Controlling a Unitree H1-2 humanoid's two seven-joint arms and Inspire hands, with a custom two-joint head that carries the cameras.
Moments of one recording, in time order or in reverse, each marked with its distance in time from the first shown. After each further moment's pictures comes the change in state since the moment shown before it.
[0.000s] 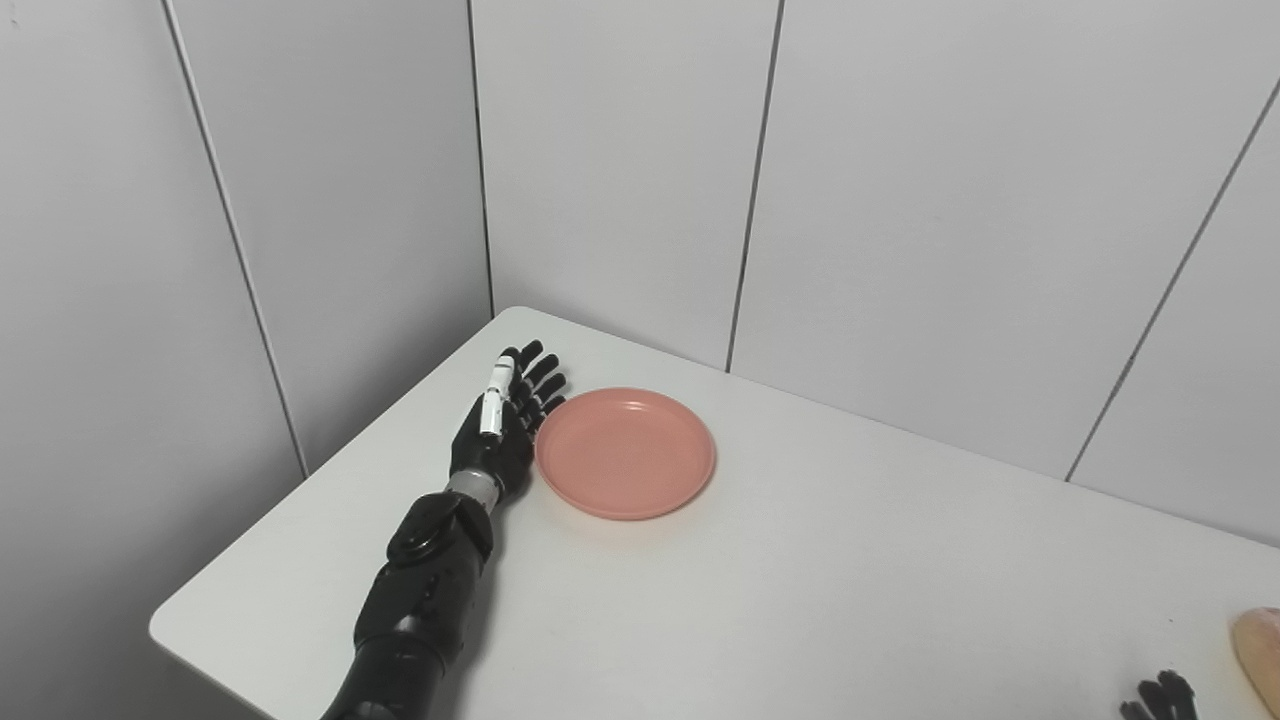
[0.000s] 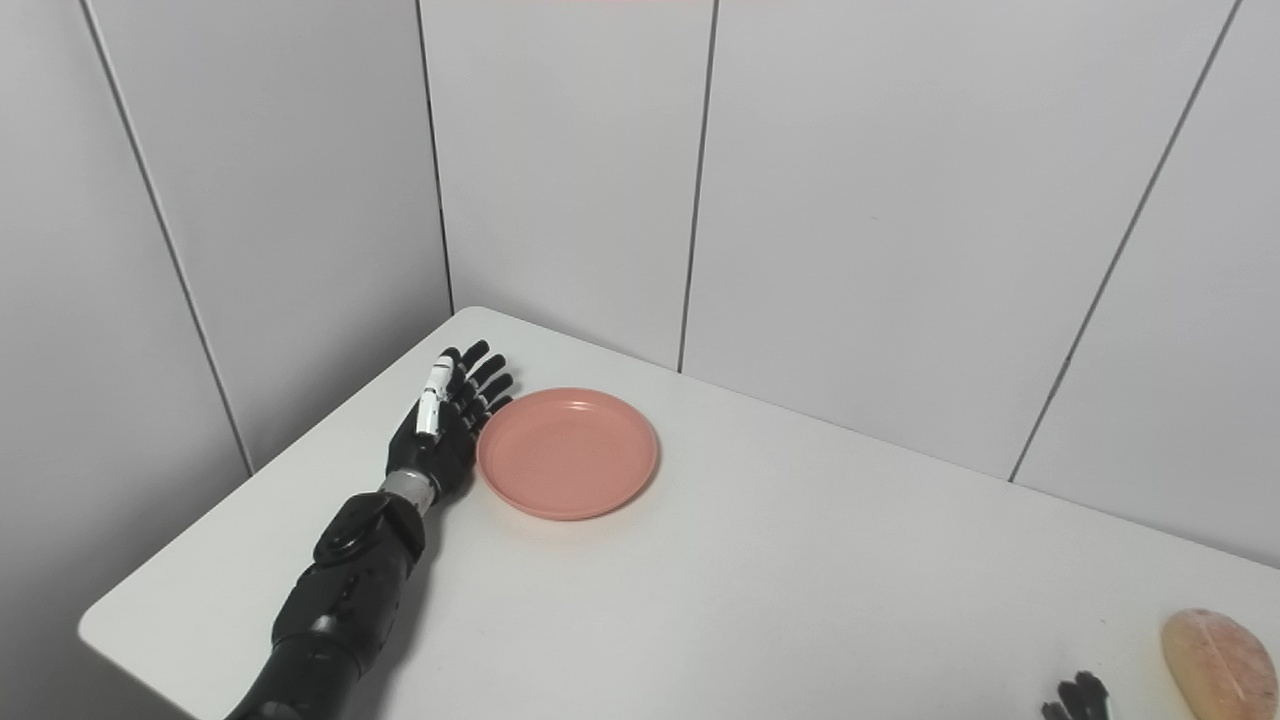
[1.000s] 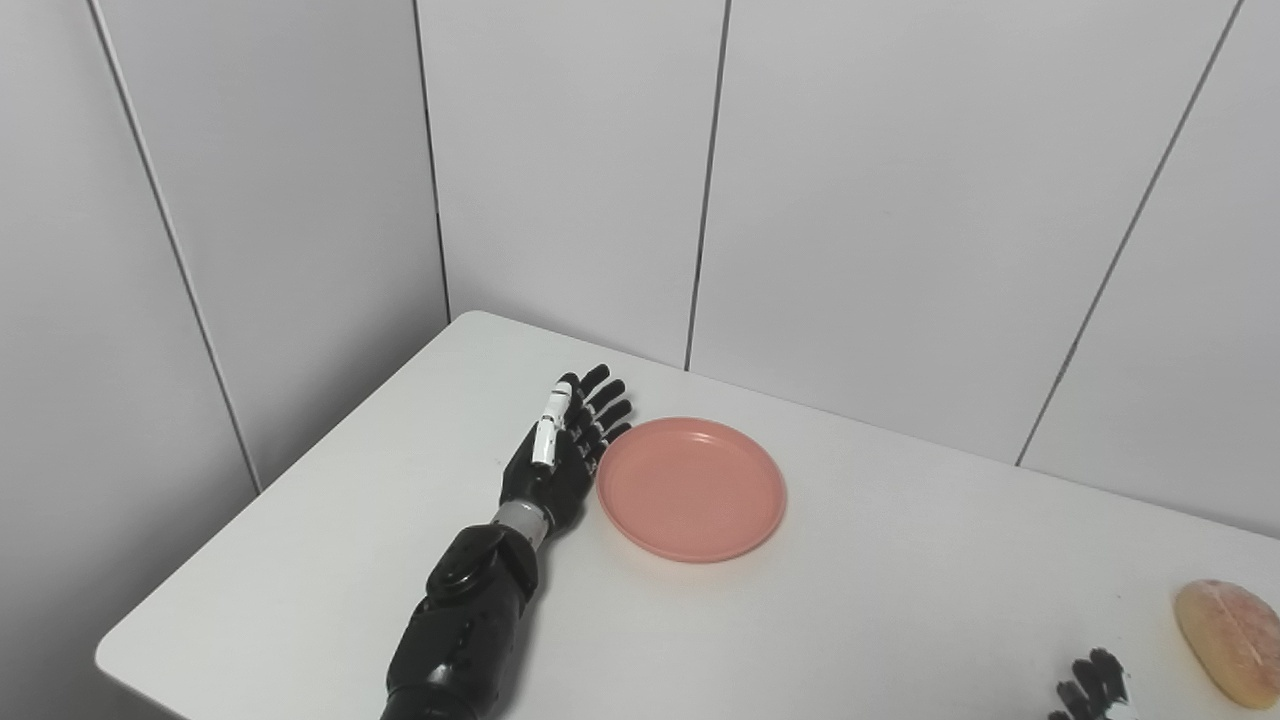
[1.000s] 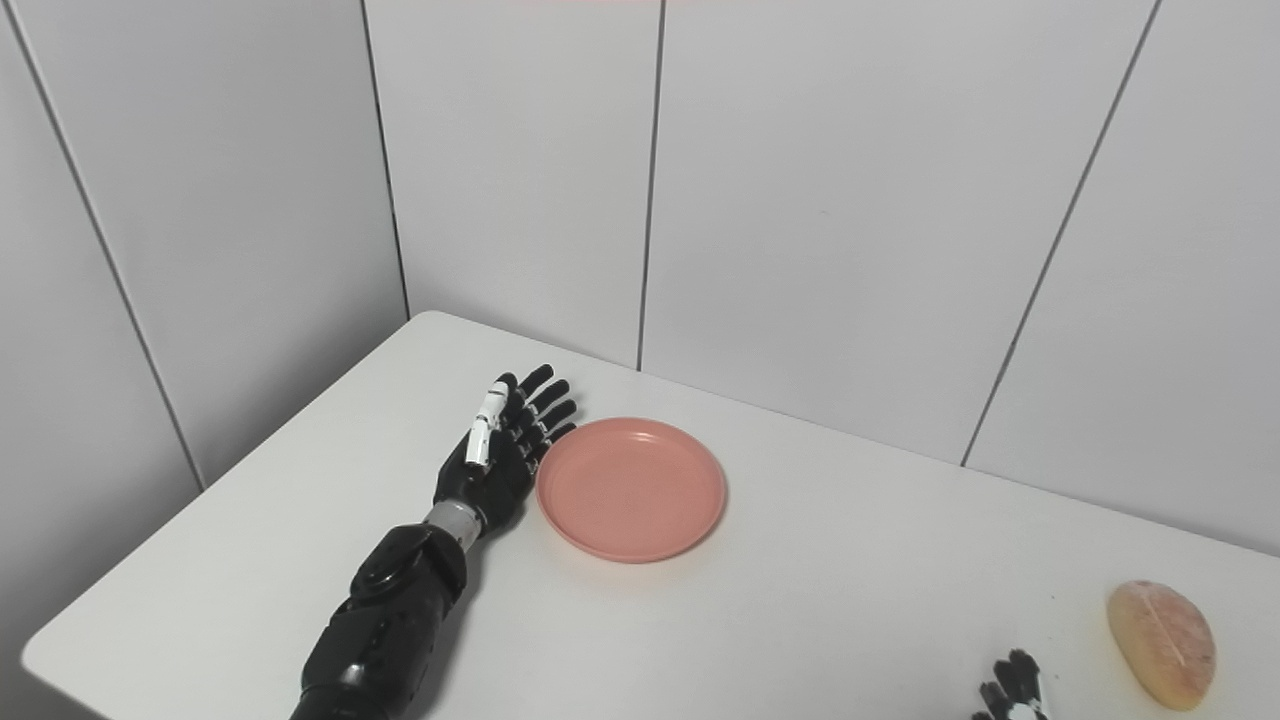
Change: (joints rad) left arm 0.033 -0.134 -0.106 -0.146 0.012 0.074 -0.001; right arm 0.031 0.034 0.031 -0.063 -0.035 0.016 -0.034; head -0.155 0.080
